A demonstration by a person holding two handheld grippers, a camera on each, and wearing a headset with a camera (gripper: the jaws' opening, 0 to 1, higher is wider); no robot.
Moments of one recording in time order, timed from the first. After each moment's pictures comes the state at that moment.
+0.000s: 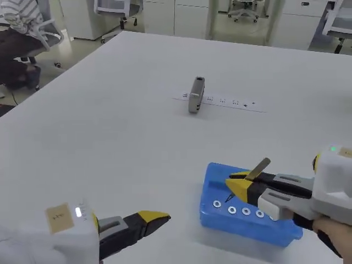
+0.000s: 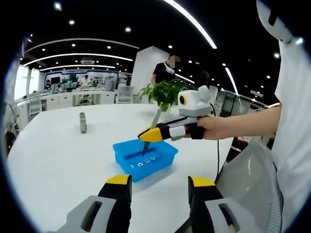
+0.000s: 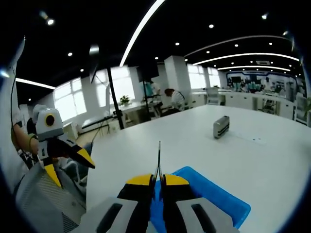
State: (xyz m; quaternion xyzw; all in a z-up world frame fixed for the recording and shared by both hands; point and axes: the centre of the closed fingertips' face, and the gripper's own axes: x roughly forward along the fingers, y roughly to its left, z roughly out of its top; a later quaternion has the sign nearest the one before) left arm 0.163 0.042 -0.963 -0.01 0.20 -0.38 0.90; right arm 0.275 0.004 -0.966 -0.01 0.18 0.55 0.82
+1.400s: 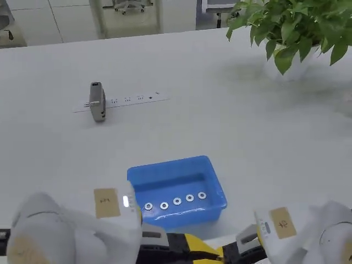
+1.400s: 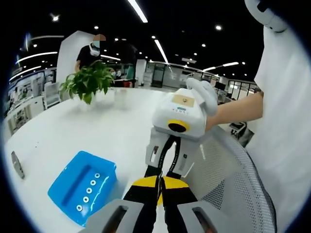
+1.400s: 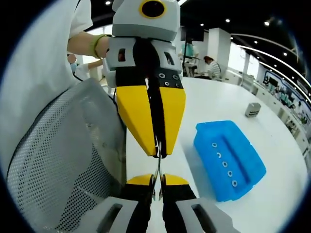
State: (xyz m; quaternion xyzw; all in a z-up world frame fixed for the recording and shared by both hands) left arm 0.149 -0.076 -0.958 0.11 0.24 -0.65 0.71; right arm 0.150 -0.048 -1.031 -0.24 0.26 0.62 0.70
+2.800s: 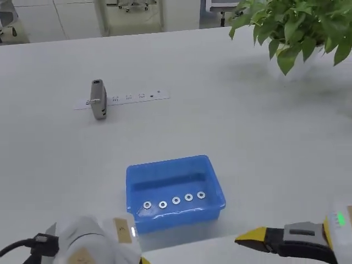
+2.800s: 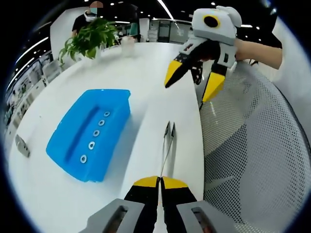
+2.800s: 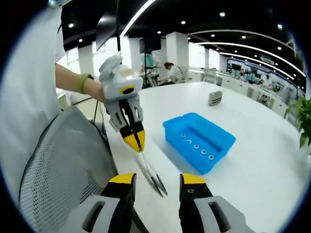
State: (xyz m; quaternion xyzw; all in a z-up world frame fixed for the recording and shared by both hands) left arm 0.167 -0.006 -1.067 0.27 0.37 -0.58 0.68; right arm 0.161 -0.106 -0.993 -0.12 0.25 0.49 0.83
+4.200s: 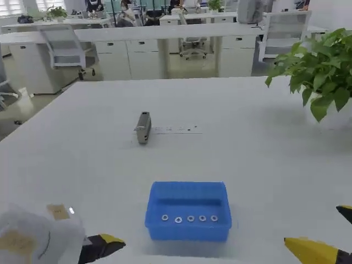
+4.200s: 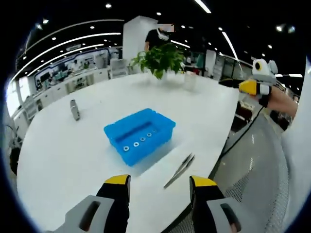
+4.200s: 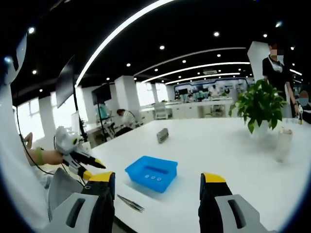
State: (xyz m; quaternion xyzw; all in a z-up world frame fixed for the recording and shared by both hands) left arm 0.159 0.035 -0.960 0.06 0.28 -0.33 0.90; right arm 0.177 -0.196 -0.899 0.04 0.14 0.34 0.93
